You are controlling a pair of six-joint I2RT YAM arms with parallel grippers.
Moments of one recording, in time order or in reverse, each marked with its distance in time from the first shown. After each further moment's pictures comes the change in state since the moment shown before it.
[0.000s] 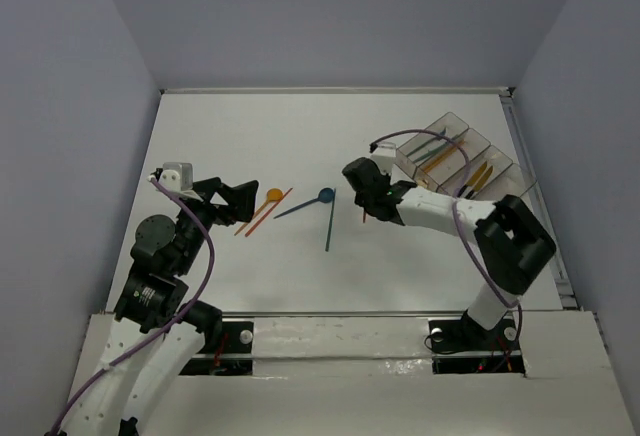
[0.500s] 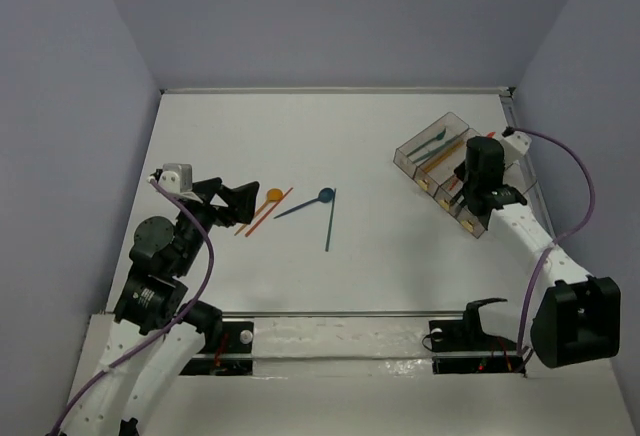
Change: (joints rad) left arm 0.000 -0.009 0.000 0.001 0.019 0.000; right arm -0.578 -0.575 -0.257 0.096 -0.063 -0.050
